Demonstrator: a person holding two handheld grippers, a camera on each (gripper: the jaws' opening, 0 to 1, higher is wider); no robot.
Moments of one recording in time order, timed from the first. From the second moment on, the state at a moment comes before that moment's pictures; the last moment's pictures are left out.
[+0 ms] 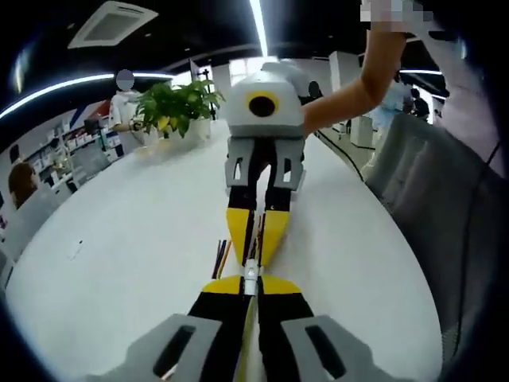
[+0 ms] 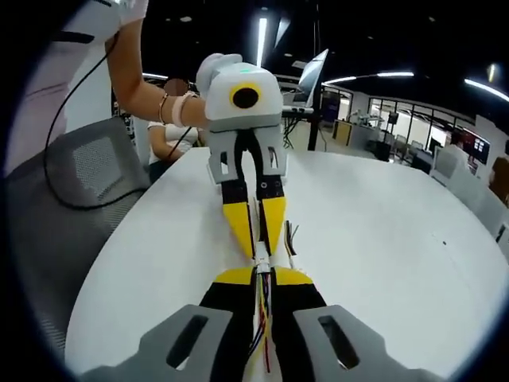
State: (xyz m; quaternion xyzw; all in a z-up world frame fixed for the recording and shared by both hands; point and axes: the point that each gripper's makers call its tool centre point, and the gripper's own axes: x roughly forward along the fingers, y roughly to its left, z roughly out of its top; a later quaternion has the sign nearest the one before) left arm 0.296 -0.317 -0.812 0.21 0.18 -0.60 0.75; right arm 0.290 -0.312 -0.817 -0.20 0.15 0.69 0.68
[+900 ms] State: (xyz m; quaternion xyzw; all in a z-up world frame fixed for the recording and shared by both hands) left arm 0.299 -0.315 -0.824 0.23 0.19 -0.60 0.74; right arm 0.293 -0.309 -0.830 -0.21 0.17 0.69 0.67
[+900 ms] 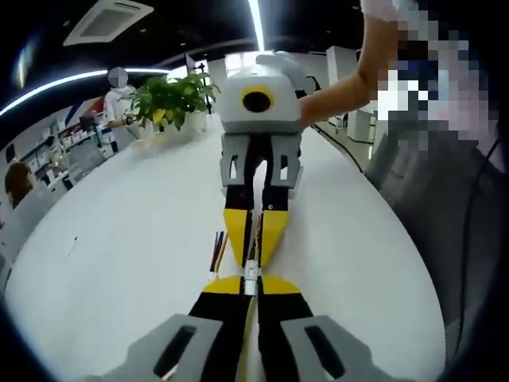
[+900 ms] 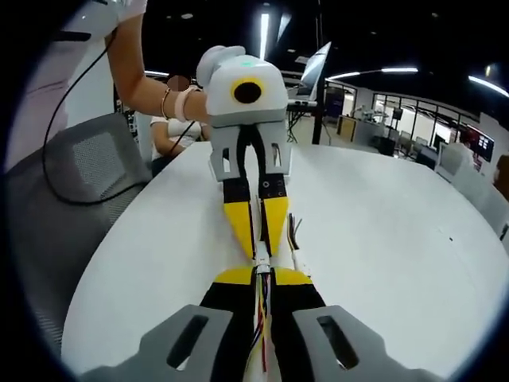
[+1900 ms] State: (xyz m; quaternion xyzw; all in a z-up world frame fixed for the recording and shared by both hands) left arm 0.306 -0.311 -0.845 0.22 0.21 -0.60 0.74; right arm 0.301 -0.305 -0.851 -0.21 0.18 0.70 0.66
